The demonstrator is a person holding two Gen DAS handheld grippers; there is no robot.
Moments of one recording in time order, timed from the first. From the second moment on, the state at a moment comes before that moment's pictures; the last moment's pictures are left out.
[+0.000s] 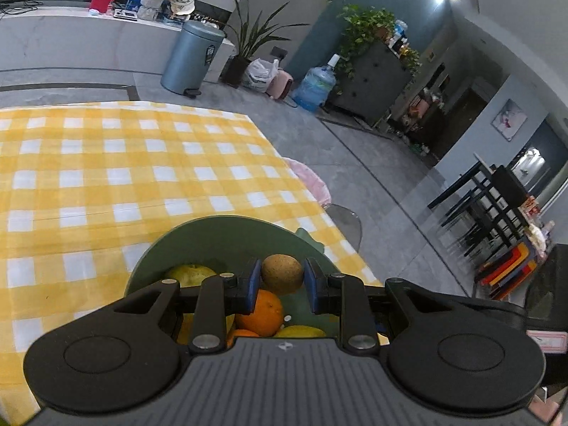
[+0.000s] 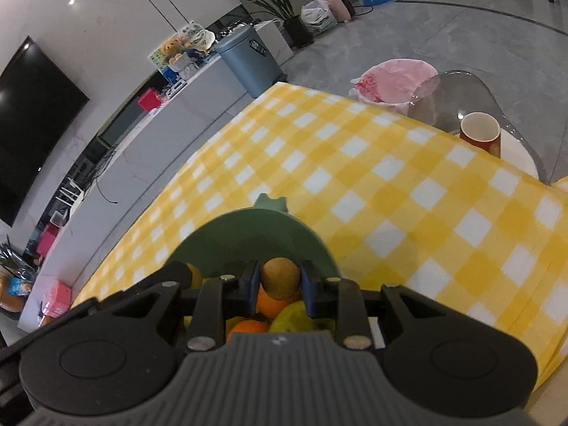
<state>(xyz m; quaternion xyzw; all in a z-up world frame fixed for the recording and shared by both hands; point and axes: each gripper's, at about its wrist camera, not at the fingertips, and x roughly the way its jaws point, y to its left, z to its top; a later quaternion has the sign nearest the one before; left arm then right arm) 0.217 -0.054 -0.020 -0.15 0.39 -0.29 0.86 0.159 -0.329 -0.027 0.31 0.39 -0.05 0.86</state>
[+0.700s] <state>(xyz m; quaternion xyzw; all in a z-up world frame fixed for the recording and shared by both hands) 0.215 -0.078 -0.023 -0.08 0.39 -0.24 0.89 0.156 -0.339 -0.027 0.35 0.38 -0.04 0.86</state>
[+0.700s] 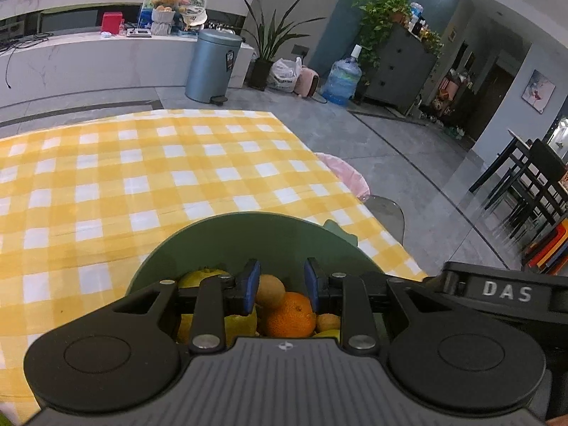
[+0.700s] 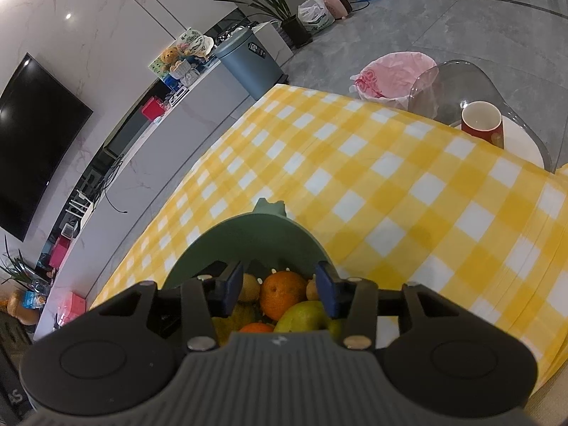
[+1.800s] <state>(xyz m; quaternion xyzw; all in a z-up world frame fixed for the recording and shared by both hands) 0.135 0.053 0.055 -0.07 0.35 -0.06 0.93 0.137 -0.220 0.004 0.27 0.32 0.18 0.89</state>
